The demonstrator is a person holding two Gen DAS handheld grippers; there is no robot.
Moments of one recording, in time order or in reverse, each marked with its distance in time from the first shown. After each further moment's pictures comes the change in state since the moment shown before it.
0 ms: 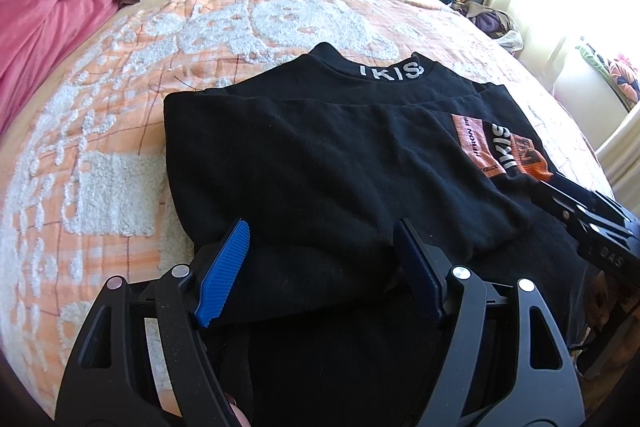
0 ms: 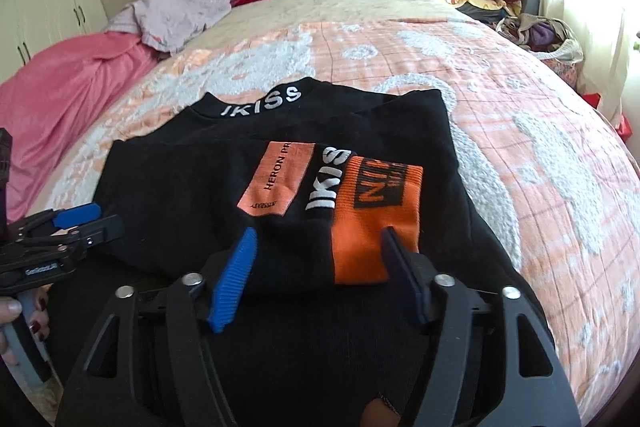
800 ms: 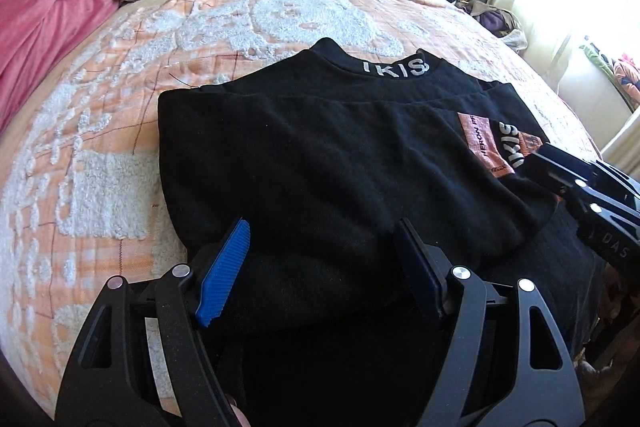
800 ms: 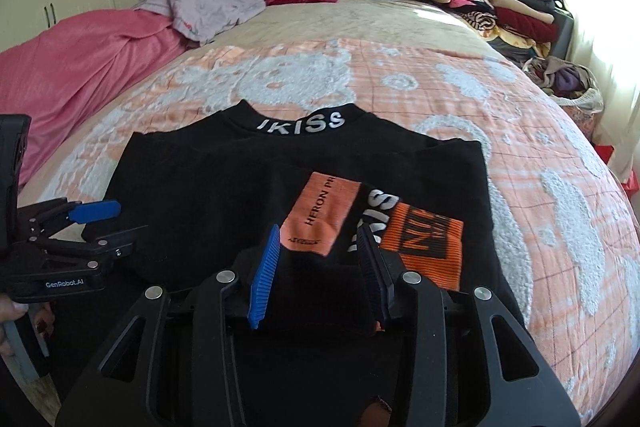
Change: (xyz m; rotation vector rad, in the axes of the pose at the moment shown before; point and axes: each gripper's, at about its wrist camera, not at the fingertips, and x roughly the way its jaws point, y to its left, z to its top) left arm 0.011 0.001 0.001 -0.003 0.008 0.014; right arm 0.019 0.035 0.024 -0.176 0.002 0.012
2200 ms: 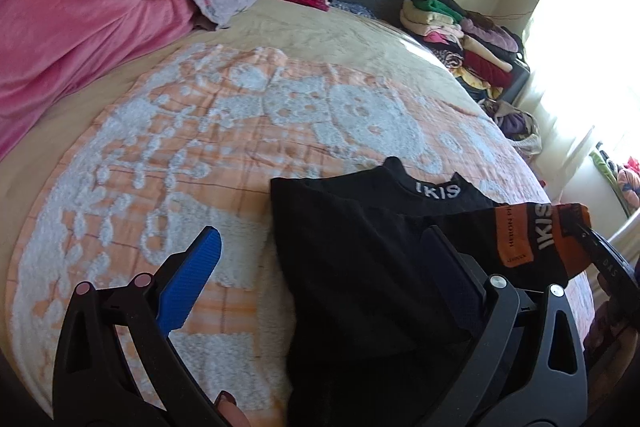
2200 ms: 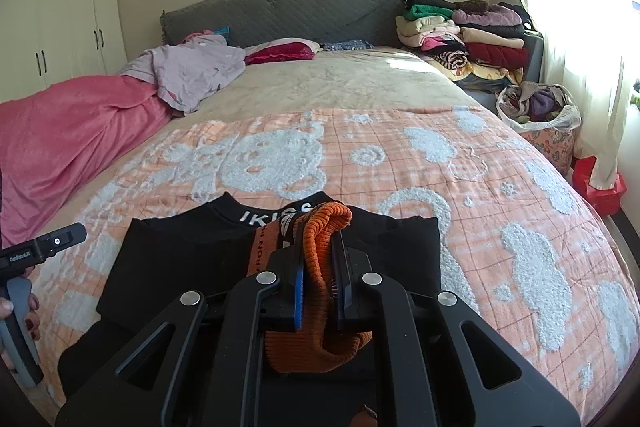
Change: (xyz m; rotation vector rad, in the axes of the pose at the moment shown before) left arm -0.066 0.069 0.025 -0.243 -0.238 -0.004; right arm -0.049 -0.026 0.038 0.088 -0.205 -0.061
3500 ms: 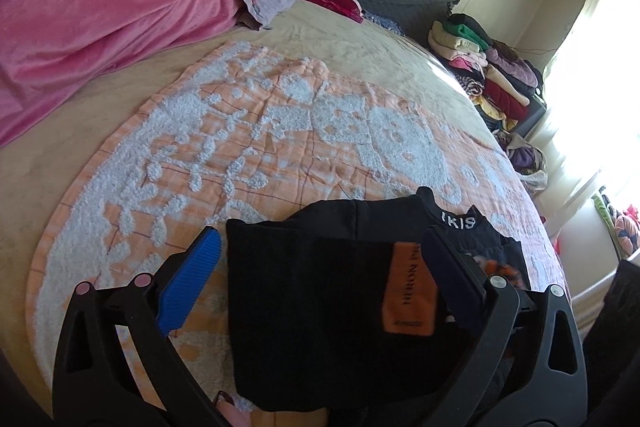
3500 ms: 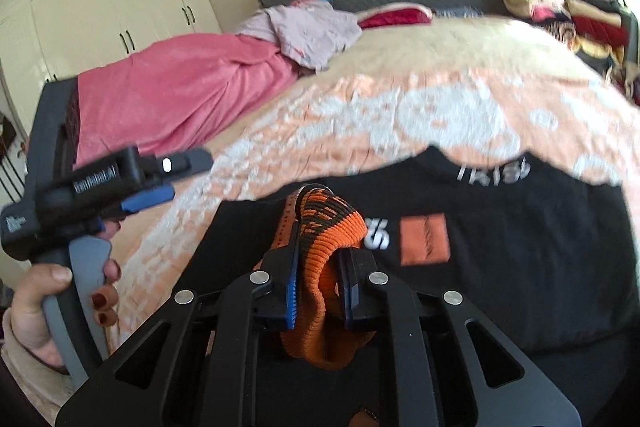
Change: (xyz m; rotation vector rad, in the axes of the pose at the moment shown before) left arm -0.029 0.059 0.018 -0.151 -0.015 0.031; right arm 0.016 0.148 -0.013 -0.051 0.083 0.397
